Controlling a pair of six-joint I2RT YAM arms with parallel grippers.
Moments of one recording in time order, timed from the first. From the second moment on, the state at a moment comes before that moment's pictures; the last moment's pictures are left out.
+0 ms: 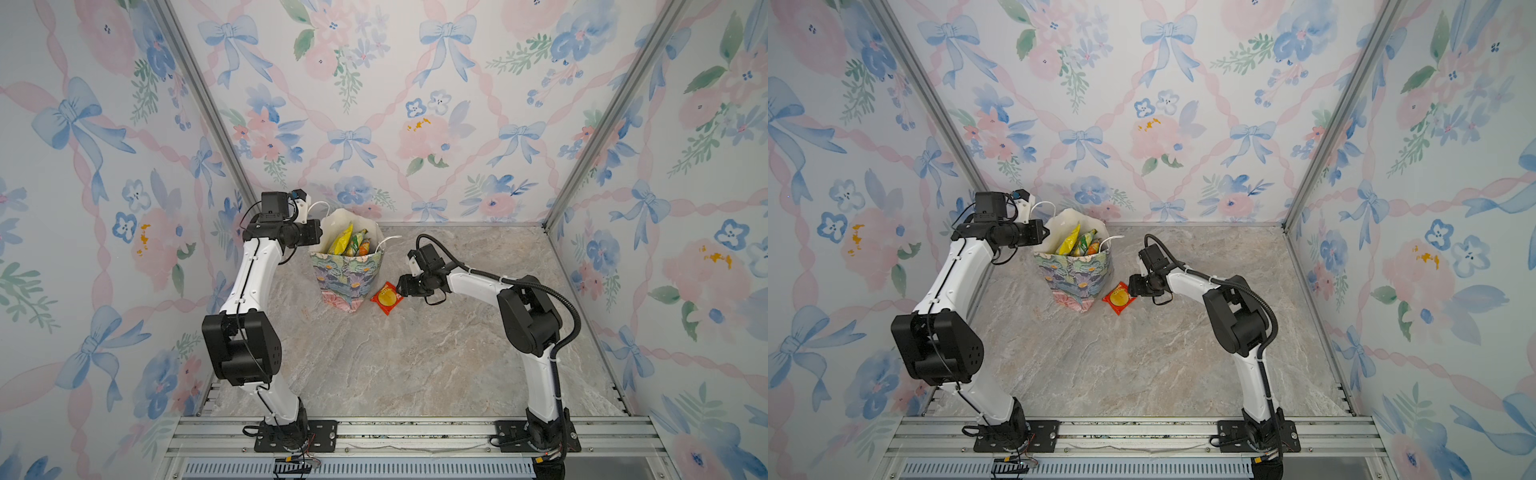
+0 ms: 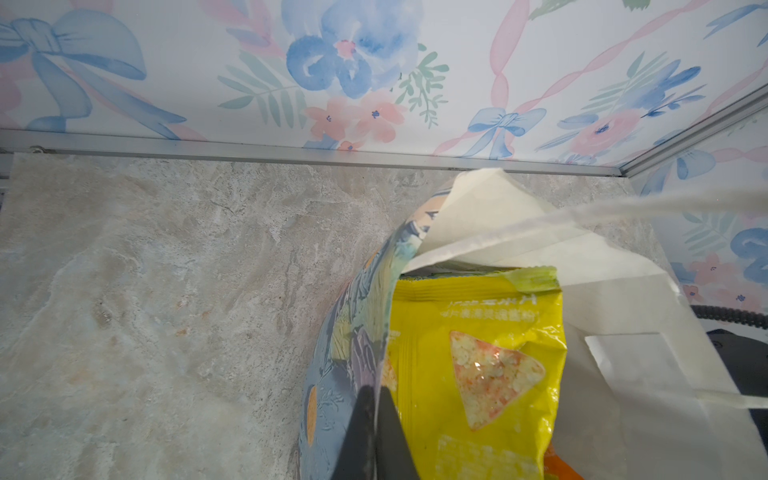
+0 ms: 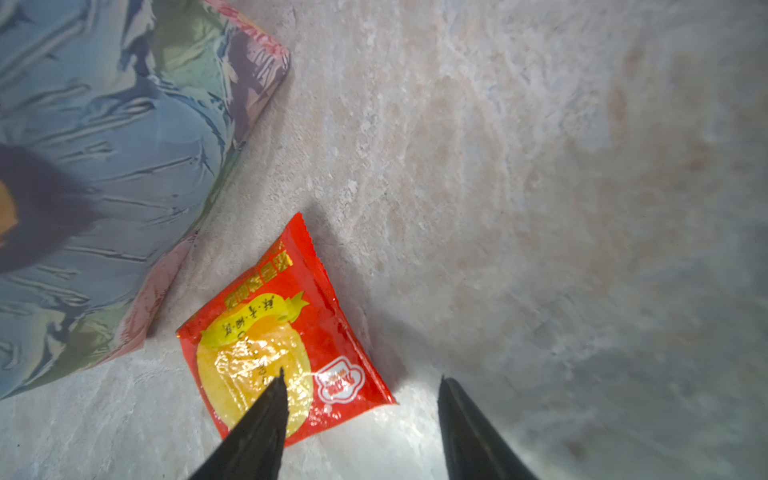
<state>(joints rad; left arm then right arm) 0.08 1.72 1.66 -0.69 0.41 -0.05 0.60 2.15 1.55 -0.38 -0.23 0.44</state>
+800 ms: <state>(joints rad) 0.08 1.72 1.66 -0.69 0.41 -0.05 0.64 2.17 1.52 -0.36 -0.23 0.44</state>
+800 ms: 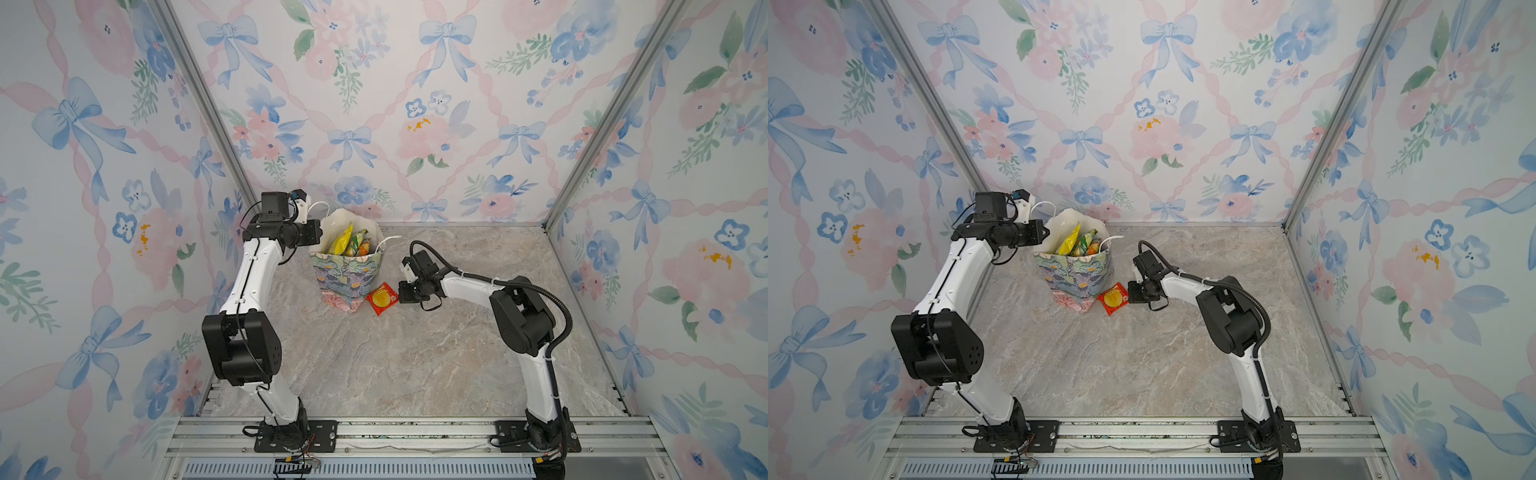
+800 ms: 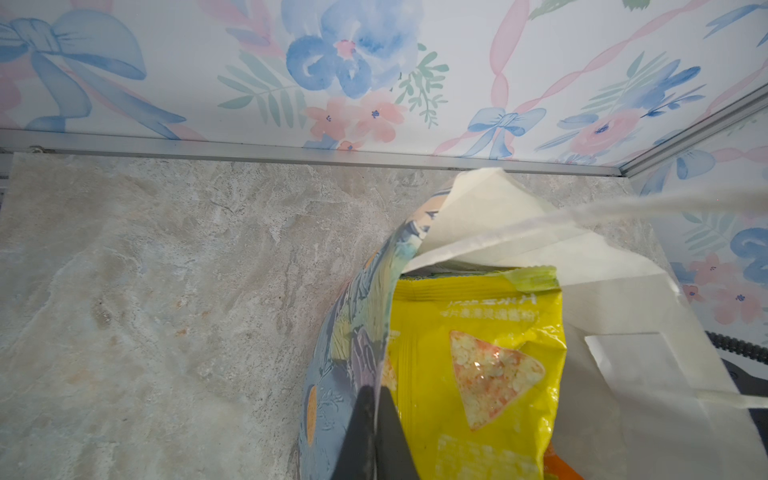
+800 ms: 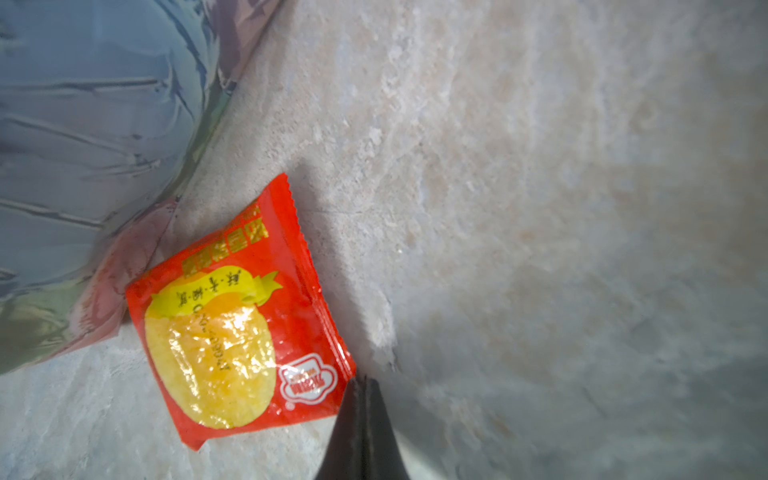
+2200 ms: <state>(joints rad) 0.08 1.72 1.66 -0.69 0.42 -0.06 0.68 1.60 1.69 -0.63 -0.07 0.33</state>
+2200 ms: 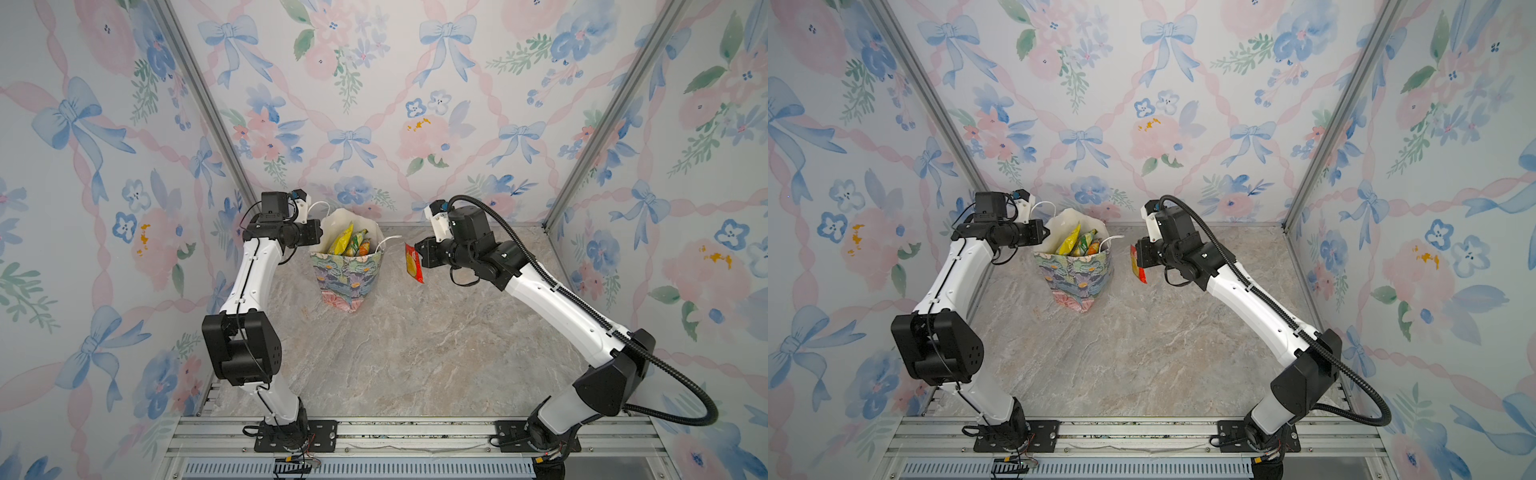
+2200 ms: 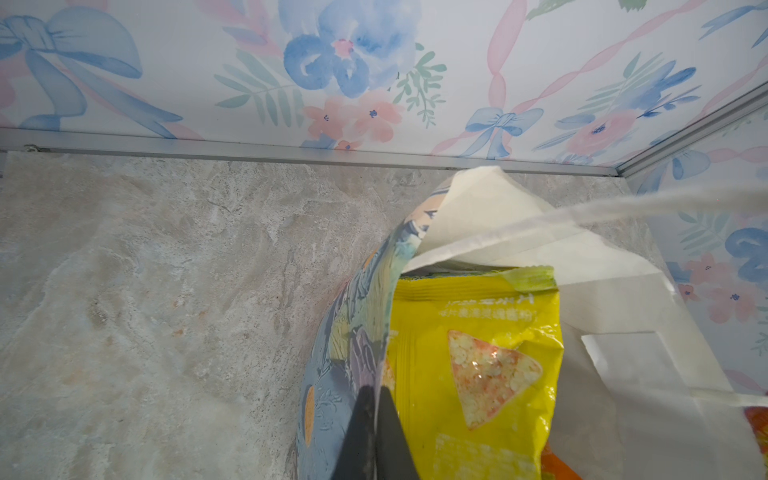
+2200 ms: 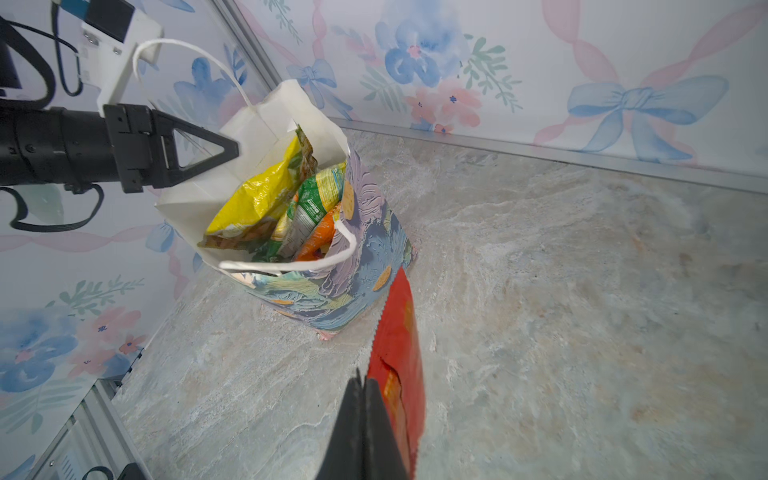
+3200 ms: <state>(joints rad) 0.08 1.72 1.66 -0.69 0.42 -0.06 0.73 1.99 2.60 -0.89 -0.04 0.20</state>
